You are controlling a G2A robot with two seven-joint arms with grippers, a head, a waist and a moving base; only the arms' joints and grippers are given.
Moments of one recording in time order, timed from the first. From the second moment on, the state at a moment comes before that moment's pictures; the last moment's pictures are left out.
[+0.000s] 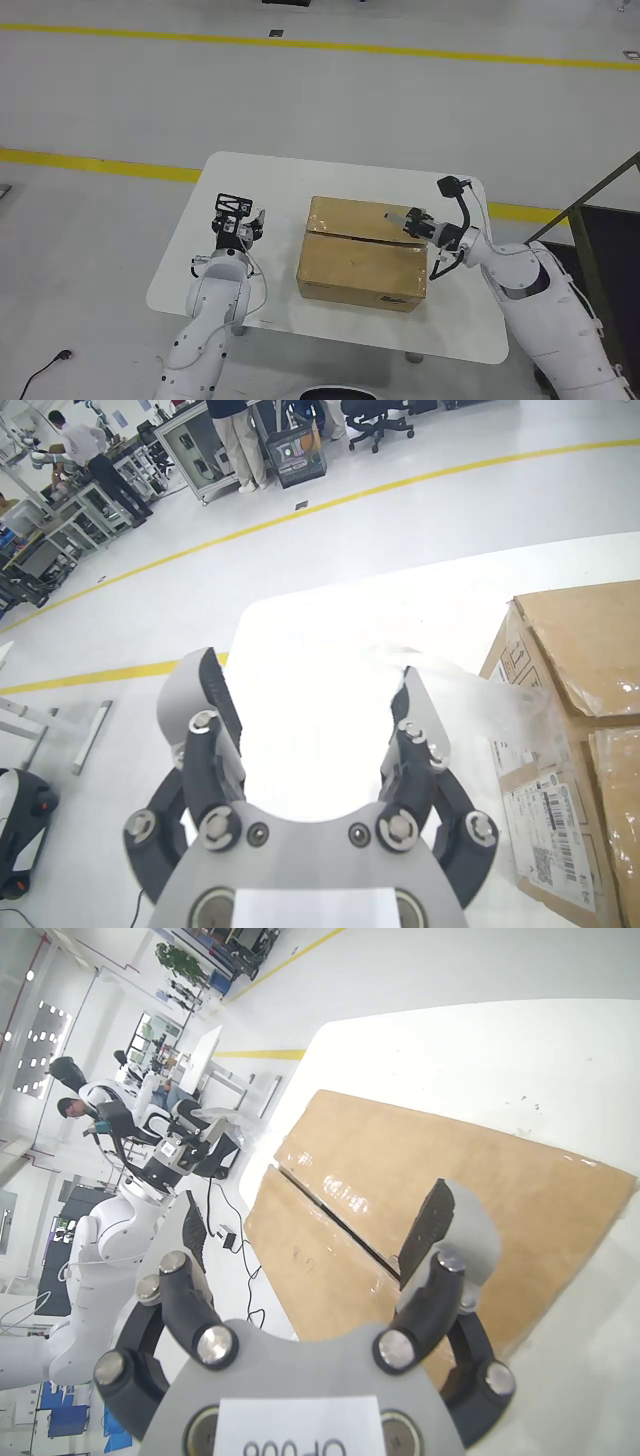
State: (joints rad) left arm 1.23 -1.44 -1.35 -1.59 1.75 0.11 -0.36; right arm -1.04 -1.02 1.25 -1.45 -0.14 -0.25 0.71
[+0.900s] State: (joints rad) left arm 1.33 -1.42 -1.42 -1.76 1.70 -0.10 -0.36; right arm -0.98 -1.04 1.17 -1.31 -0.19 -0.35 0.68
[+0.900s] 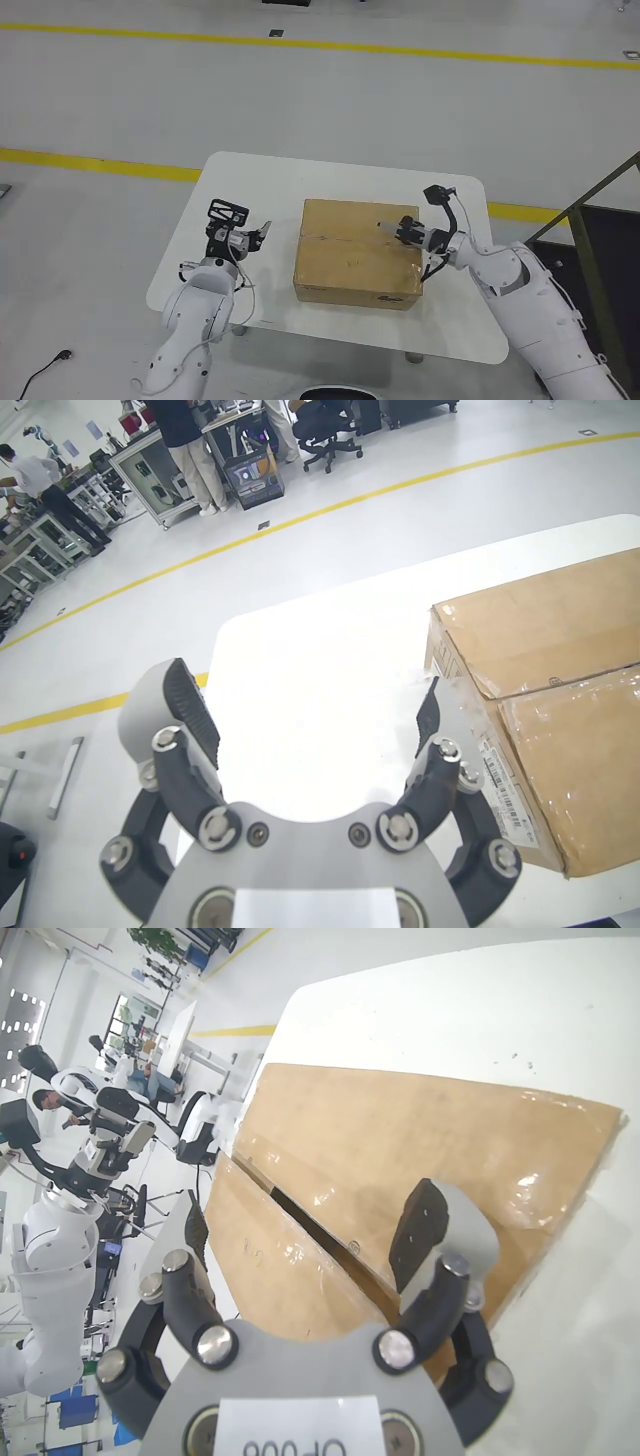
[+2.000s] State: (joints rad) left arm 1.31 -1.41 -1.07 -1.84 2.21 -0.21 -0.27; right arm -1.33 -0.98 1.48 -1.50 -0.54 -0.26 0.43
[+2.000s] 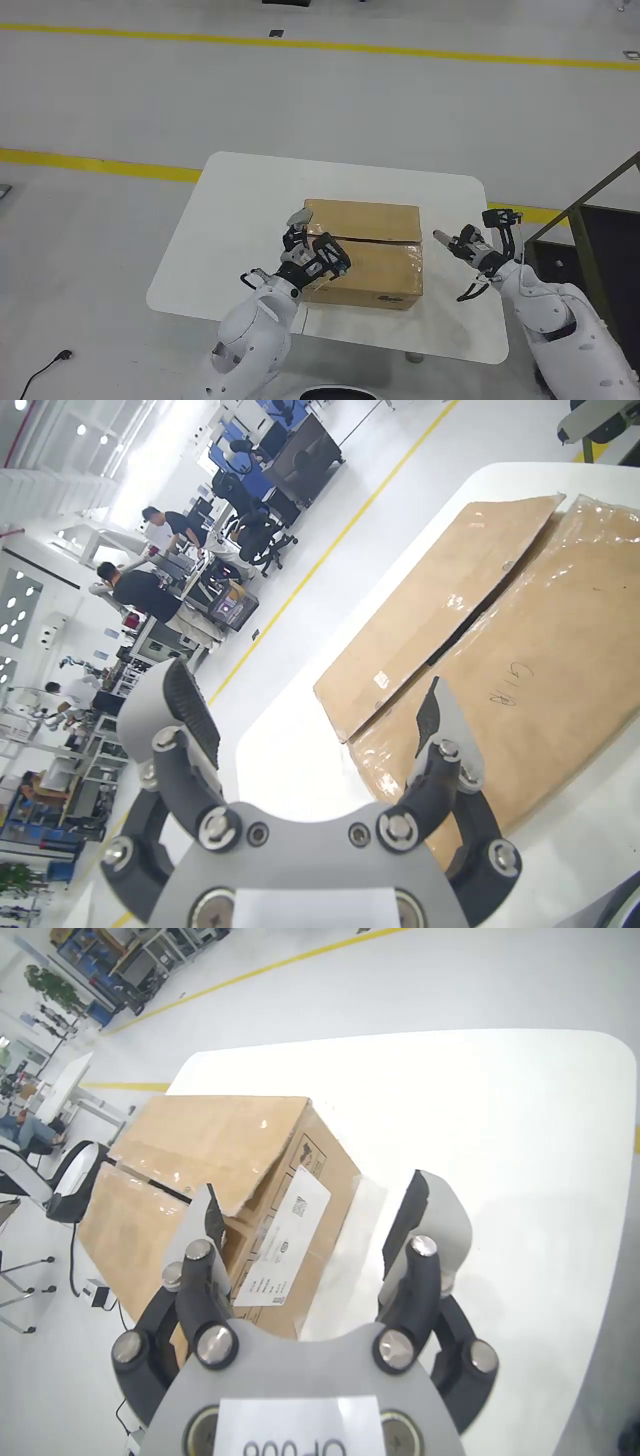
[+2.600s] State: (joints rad) left arm 1.15 -1.45 -0.95 -1.69 2.15 -0.28 -0.47; right arm -1.32 -1.01 1.38 -1.40 -0.62 -0.33 0.25
